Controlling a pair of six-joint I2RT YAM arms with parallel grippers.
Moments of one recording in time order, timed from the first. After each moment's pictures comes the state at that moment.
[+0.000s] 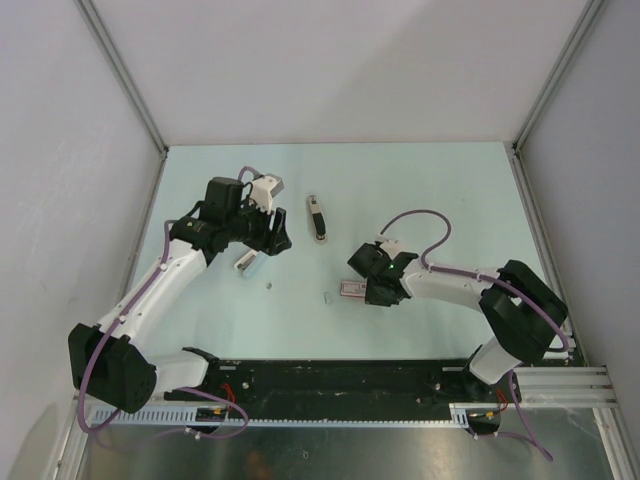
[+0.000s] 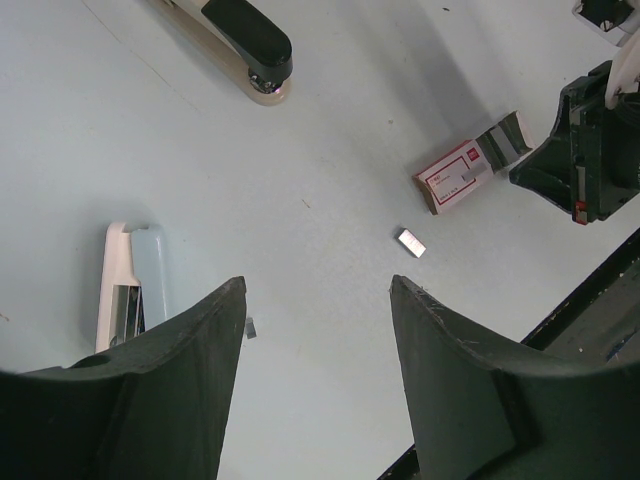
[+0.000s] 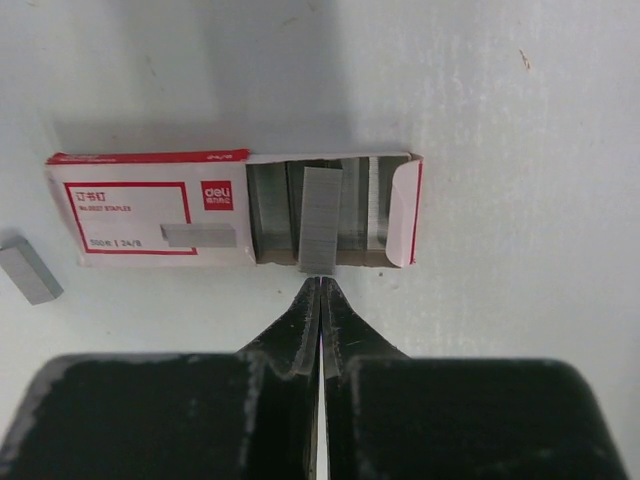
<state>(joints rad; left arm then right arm) -0.36 1.23 1.07 -0.59 0.37 0.03 0.86 1.59 0.90 -0.56 0.29 0.95</state>
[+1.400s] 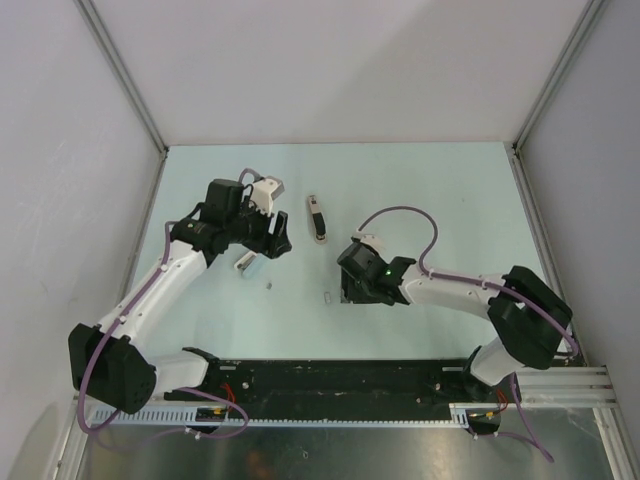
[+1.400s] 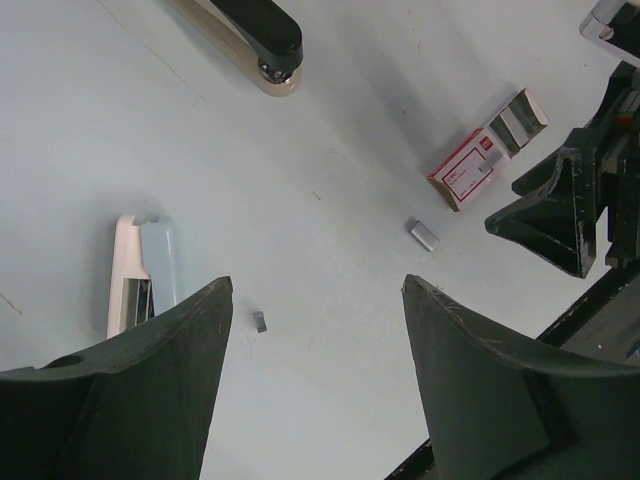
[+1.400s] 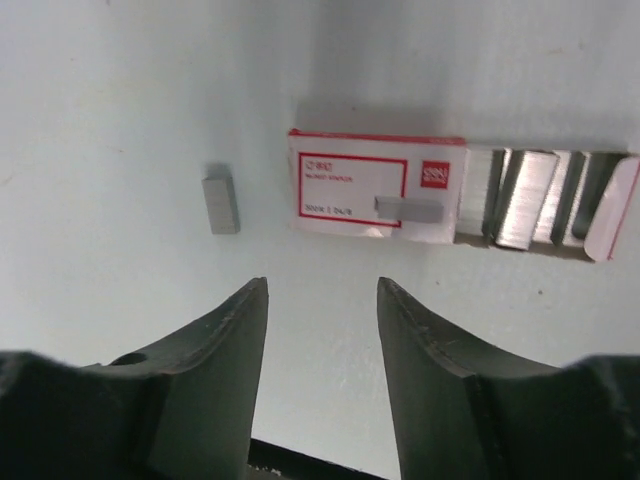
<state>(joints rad) -0.36 1.23 1.06 -0.59 0.36 0.05 0.94 1.54 0.90 -0.38 0.19 0.85</state>
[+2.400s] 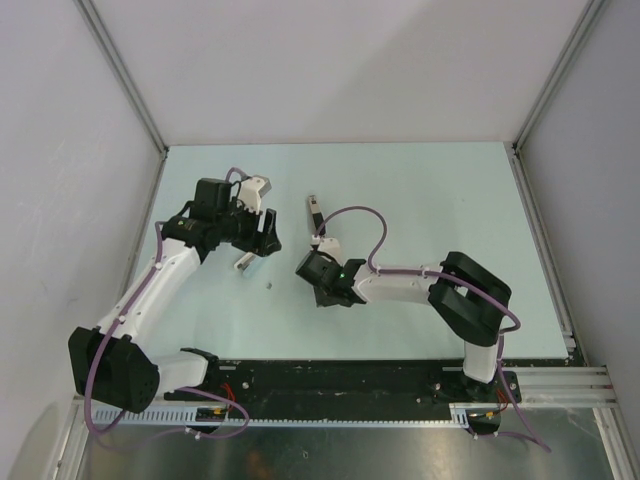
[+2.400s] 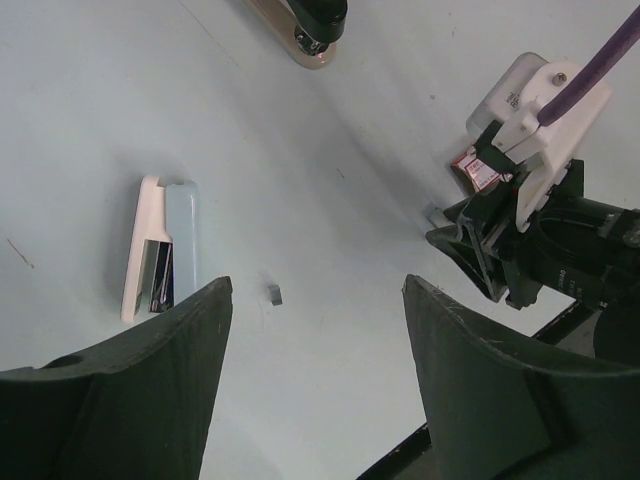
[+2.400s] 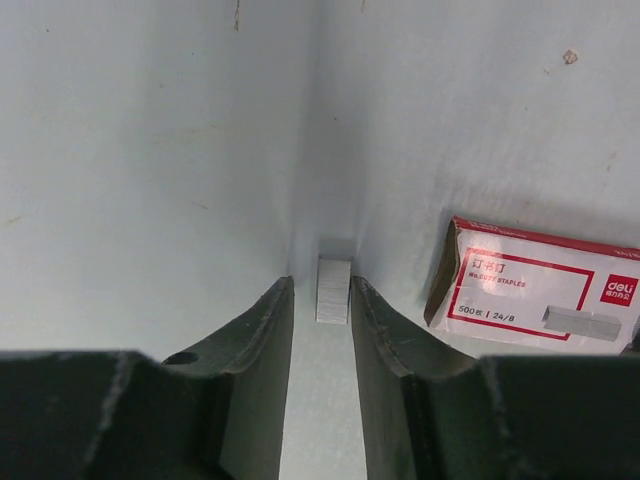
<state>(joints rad) -0.27 1.23 1.07 -0.66 0.37 0.05 1.08 1.86 1.17 -0.39 0.33 0.77</state>
